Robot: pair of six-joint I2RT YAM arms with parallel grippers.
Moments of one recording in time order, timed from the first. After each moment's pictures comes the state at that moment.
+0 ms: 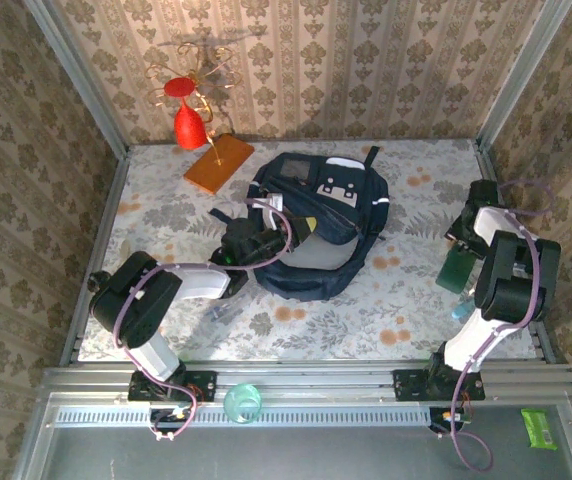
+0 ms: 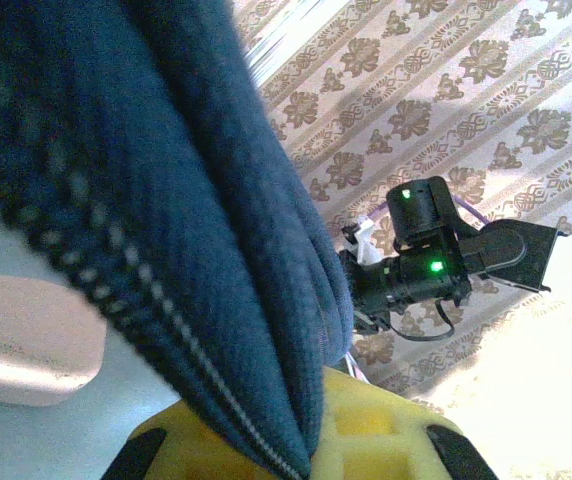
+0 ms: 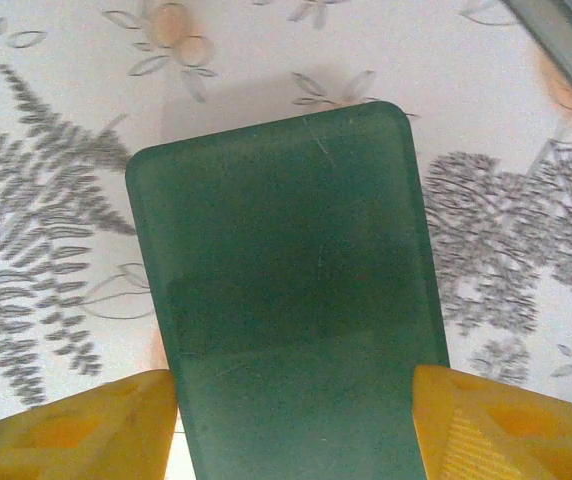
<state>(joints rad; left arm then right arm) -0.72 1.66 0.67 0.99 0.40 -0.86 -0.32 1.75 1.09 -0.56 0.20 0.42</state>
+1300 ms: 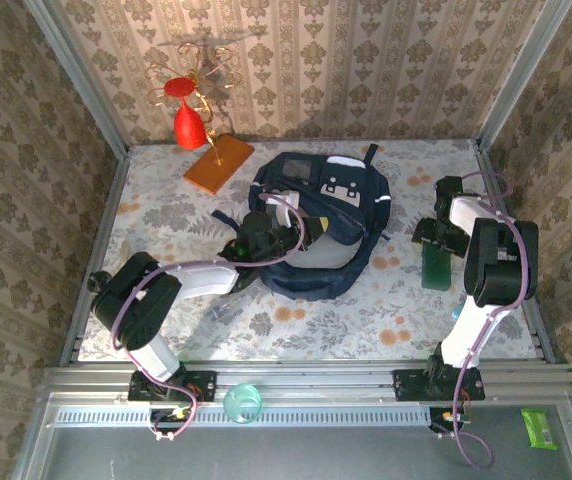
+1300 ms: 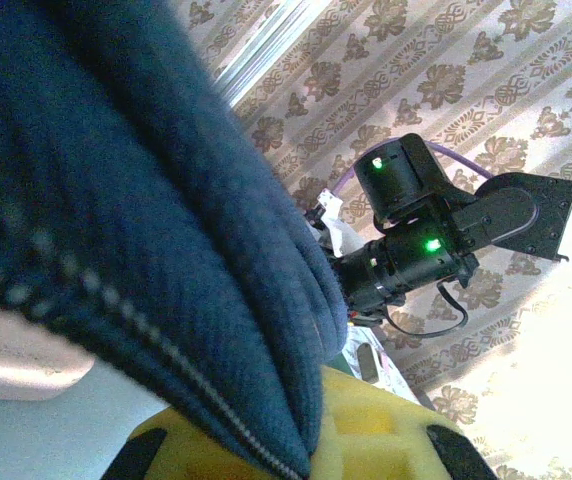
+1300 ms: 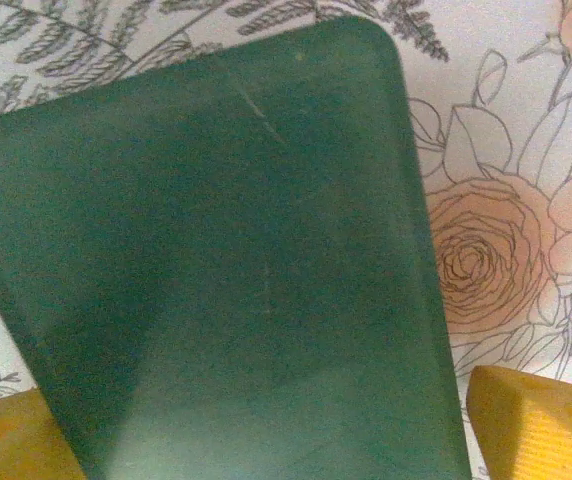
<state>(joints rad) -0.79 1.65 0.78 0.78 0.33 -0.77 -0.17 1.86 1.18 -0.70 0.13 0.30</state>
